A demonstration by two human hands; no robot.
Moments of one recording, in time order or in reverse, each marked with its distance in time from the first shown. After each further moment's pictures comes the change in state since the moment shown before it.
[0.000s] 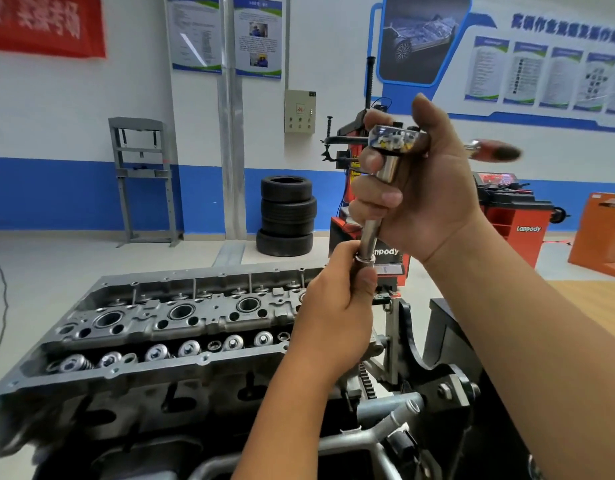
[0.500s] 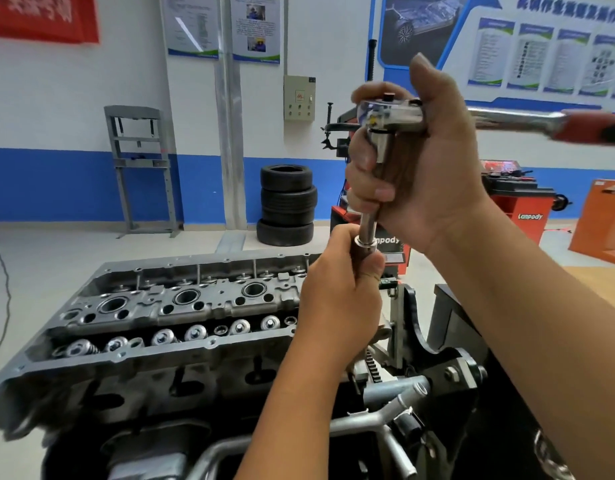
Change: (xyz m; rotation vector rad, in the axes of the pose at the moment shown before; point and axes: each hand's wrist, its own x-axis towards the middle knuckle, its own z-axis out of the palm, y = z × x) left_hand 0.000 0.001 0.001 0.007 0.089 -0.058; right_hand -0.008 0.013 0.019 -0.213 0.041 -0.140
